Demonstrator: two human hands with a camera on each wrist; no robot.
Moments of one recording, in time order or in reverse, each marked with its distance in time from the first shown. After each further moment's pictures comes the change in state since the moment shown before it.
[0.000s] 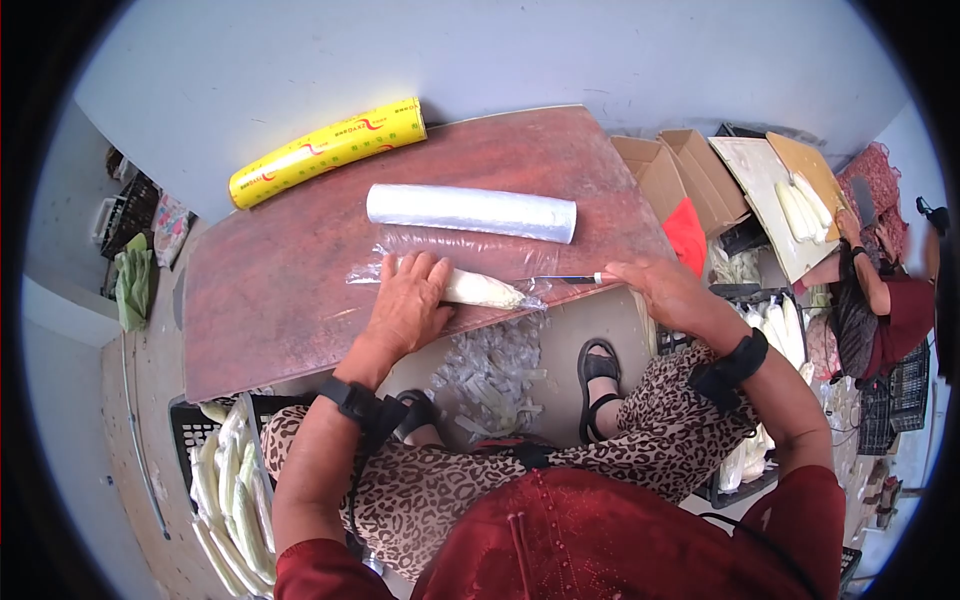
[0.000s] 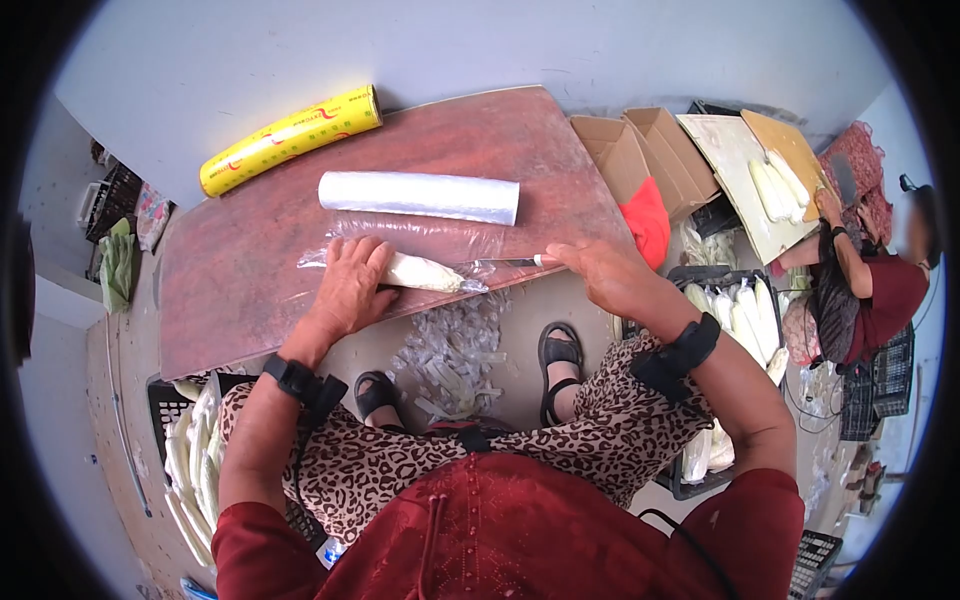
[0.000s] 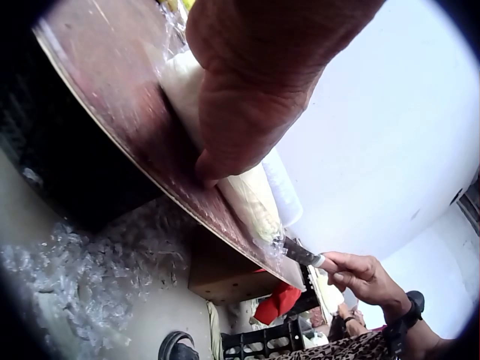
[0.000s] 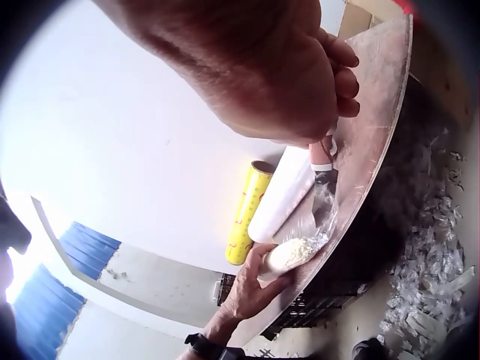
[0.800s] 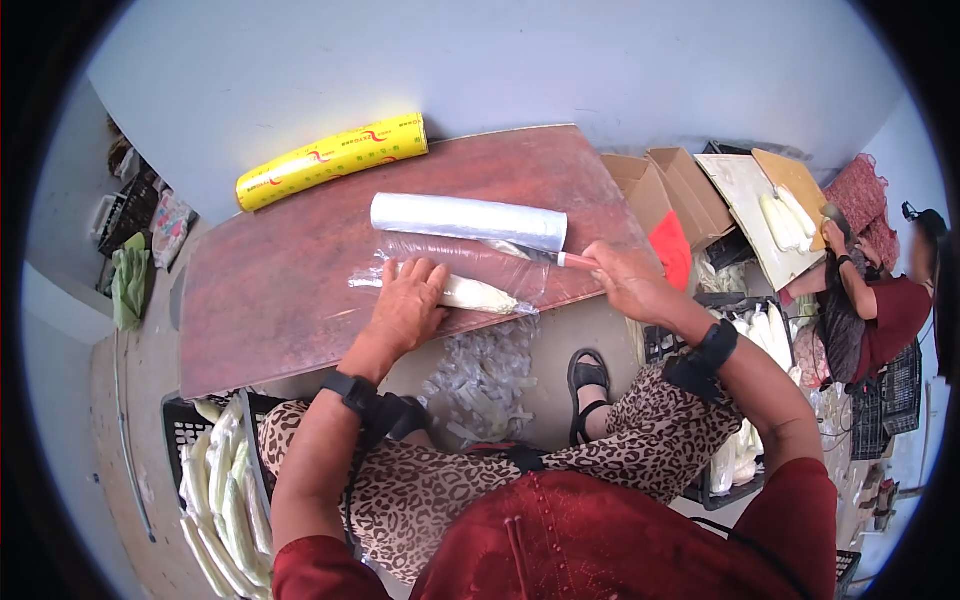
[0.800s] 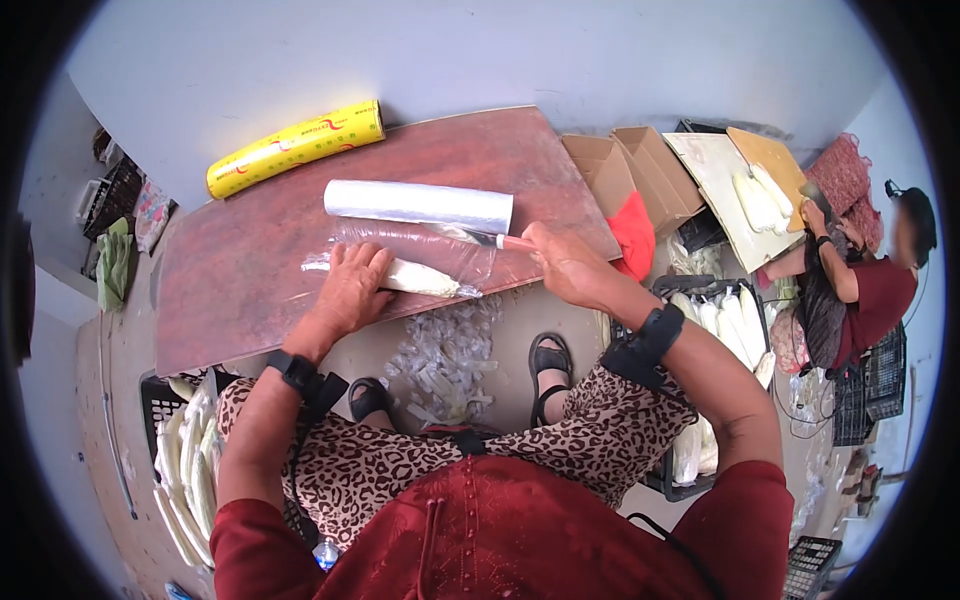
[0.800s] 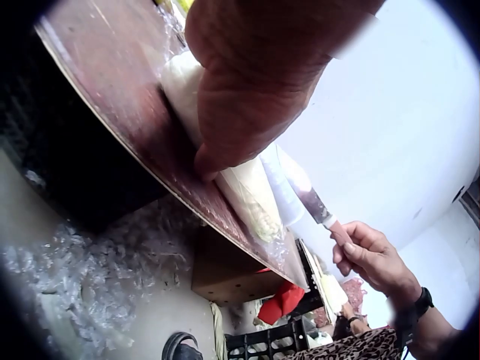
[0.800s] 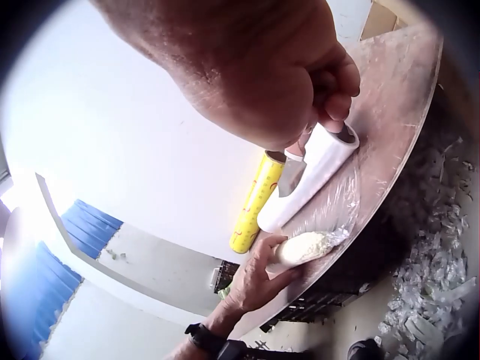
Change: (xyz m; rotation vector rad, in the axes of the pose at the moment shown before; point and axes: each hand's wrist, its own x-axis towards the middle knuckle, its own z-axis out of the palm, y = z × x) left_hand -0.005 -0.001 0.003 0.007 -0.020 -0.027; right_hand 0.024 -0.021 0.004 0.146 0.113 0.111
